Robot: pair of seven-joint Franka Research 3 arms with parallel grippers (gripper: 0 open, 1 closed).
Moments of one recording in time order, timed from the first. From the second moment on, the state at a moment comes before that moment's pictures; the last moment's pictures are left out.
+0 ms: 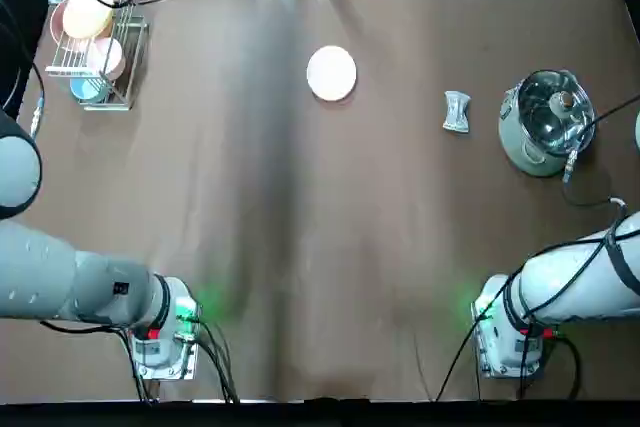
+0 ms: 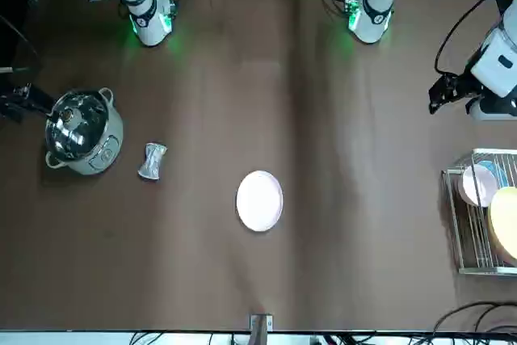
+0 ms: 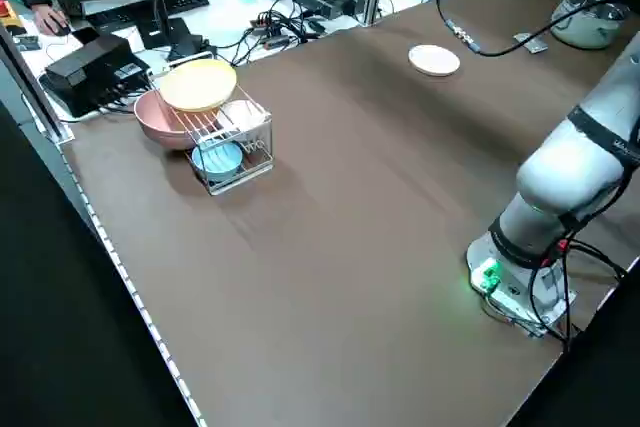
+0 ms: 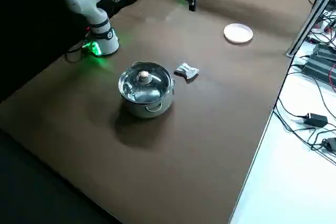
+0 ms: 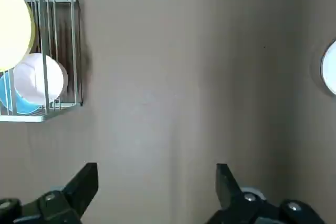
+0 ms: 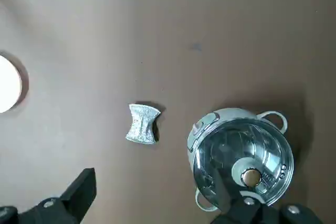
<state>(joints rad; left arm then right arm) -0.09 -0.03 0.01 -1.66 0.03 1.67 -0.06 0.04 0.08 -0.09 -1.45 0.04 1.55 -0.04</state>
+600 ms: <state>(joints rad) -0.09 -0.03 0.01 -1.66 0.03 1.67 -0.06 0.04 0.08 -0.09 -1.45 0.04 1.55 -0.04</state>
